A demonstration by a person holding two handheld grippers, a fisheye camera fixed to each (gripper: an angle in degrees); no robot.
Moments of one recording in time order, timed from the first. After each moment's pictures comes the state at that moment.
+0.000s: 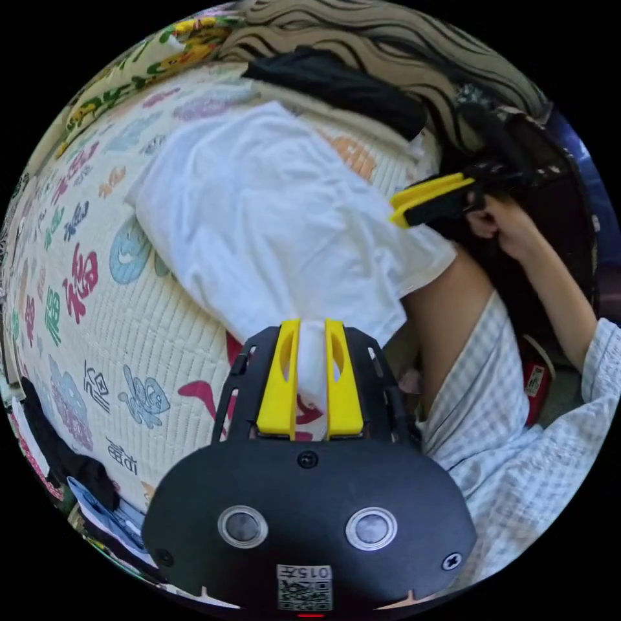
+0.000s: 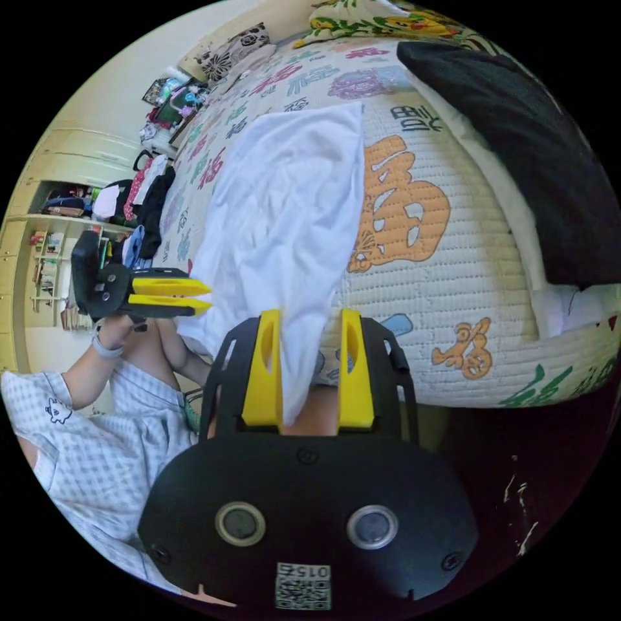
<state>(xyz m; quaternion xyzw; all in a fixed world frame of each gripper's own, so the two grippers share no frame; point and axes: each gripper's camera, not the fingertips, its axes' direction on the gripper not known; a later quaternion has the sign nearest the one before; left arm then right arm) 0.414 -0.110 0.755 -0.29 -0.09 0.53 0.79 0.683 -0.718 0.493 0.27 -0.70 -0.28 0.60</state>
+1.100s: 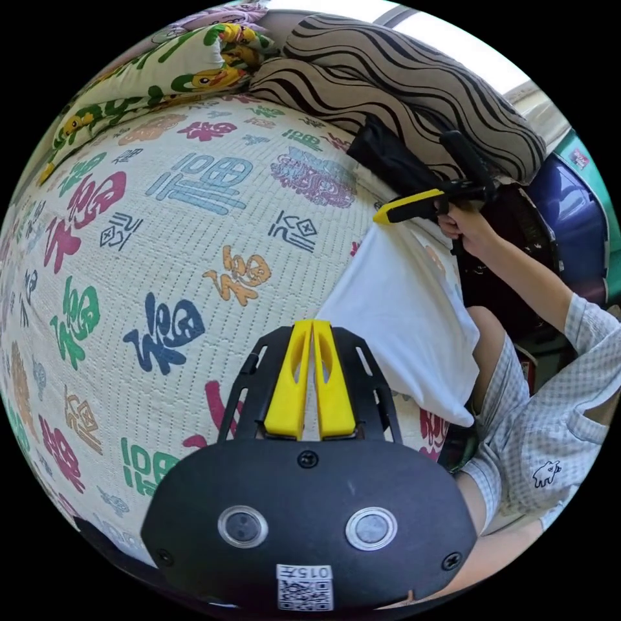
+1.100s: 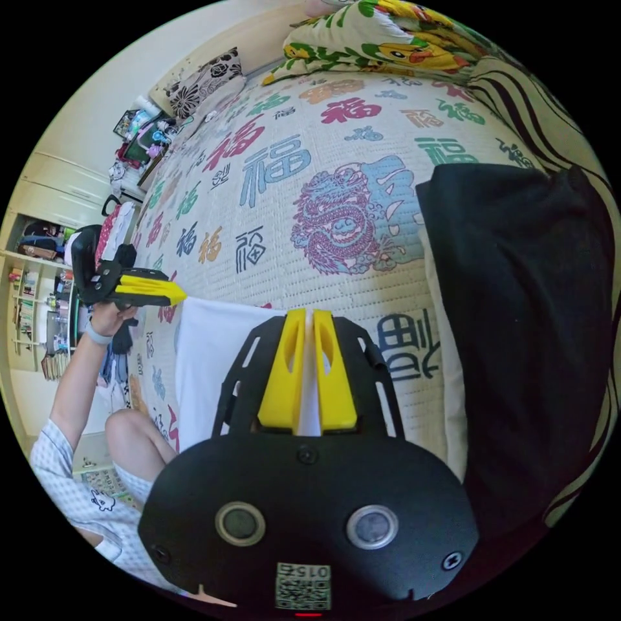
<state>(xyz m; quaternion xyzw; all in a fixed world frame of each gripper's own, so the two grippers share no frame) 0.342 -0.414 0.858 -0.28 0.03 0.57 0.78 0.729 -0.849 0.428 0.30 -0.69 -0.20 0.63</state>
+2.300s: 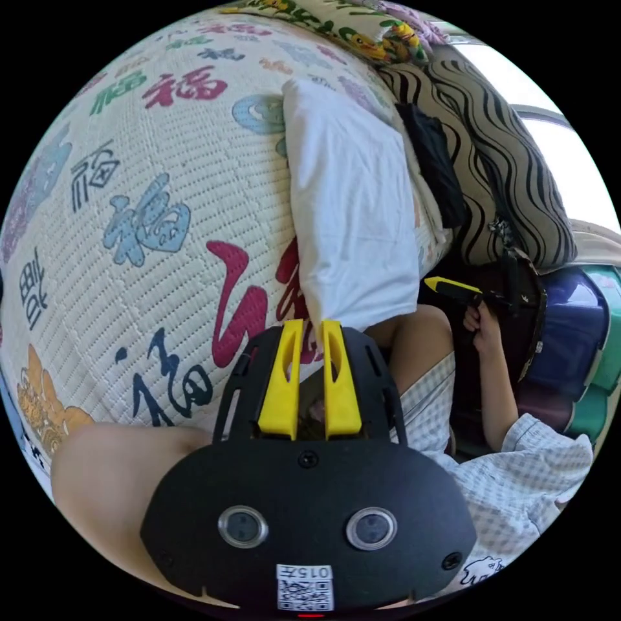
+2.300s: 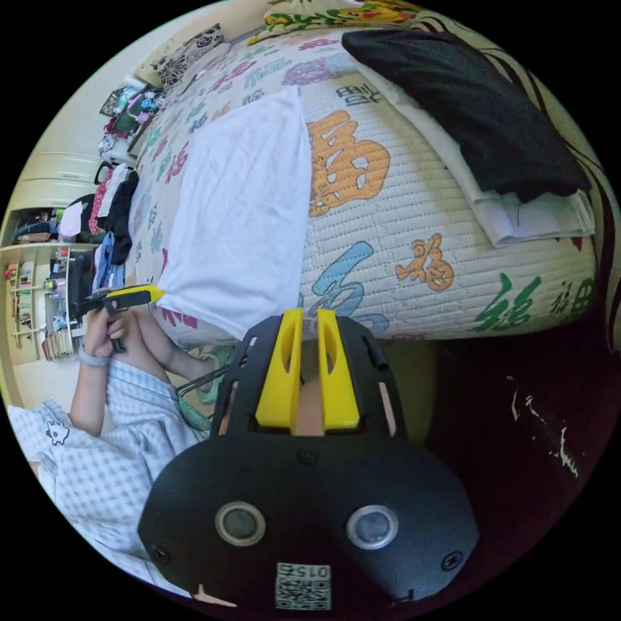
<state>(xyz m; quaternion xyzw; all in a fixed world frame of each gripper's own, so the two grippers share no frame) 0.158 -0.230 0.783 -0.31 0.00 0.25 0.92 0.712 -0.671 0.602 0.22 -0.68 -0.24 0.66</state>
